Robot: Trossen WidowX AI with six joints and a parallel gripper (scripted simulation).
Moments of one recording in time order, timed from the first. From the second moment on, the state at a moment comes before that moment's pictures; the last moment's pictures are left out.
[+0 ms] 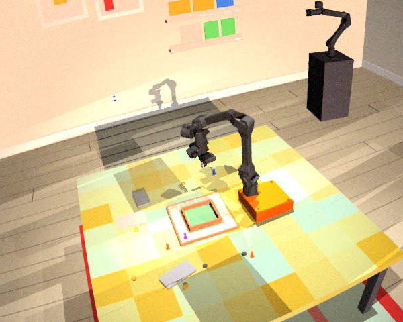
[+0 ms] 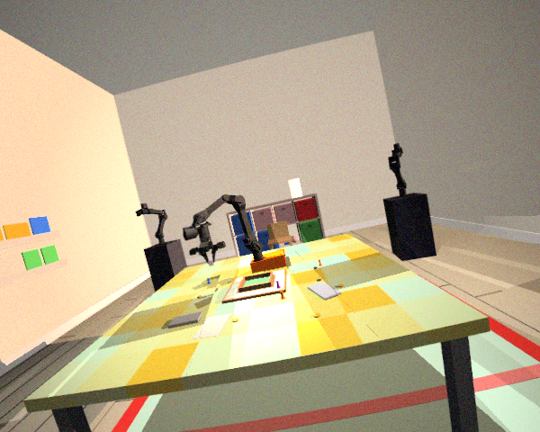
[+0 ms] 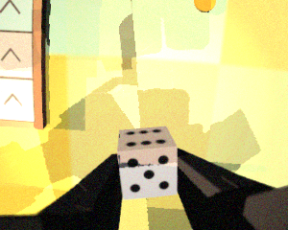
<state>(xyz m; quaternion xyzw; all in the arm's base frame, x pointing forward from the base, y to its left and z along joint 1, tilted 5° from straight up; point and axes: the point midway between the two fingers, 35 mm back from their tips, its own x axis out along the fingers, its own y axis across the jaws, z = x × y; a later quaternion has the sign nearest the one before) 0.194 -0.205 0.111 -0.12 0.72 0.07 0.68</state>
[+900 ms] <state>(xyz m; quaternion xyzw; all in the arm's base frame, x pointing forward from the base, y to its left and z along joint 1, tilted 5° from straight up) 0.263 -0.096 0.085 -0.11 0.72 0.06 0.69</state>
